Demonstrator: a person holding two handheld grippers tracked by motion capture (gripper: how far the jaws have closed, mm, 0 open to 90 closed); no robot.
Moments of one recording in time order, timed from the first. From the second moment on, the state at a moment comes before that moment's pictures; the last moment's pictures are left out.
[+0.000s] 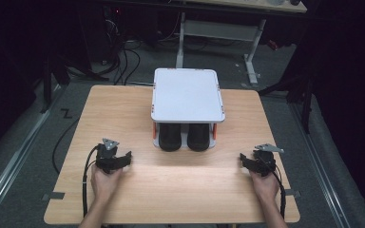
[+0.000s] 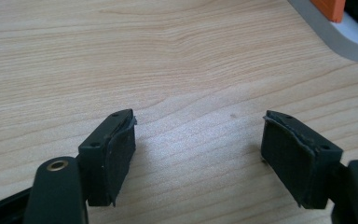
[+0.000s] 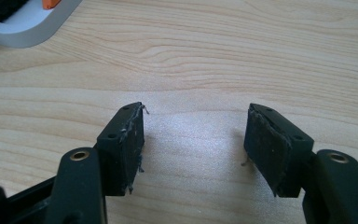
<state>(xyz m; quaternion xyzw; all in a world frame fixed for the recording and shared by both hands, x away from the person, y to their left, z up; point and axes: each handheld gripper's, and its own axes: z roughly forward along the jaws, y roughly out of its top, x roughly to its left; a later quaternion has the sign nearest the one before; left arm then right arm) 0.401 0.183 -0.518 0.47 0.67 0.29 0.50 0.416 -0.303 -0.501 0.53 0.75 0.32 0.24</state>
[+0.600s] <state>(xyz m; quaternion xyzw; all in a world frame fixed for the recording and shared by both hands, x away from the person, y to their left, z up) 0.401 0.183 -0.518 0.47 0.67 0.29 0.50 0.414 -0.301 -0.501 0.53 0.75 0.32 0.24</state>
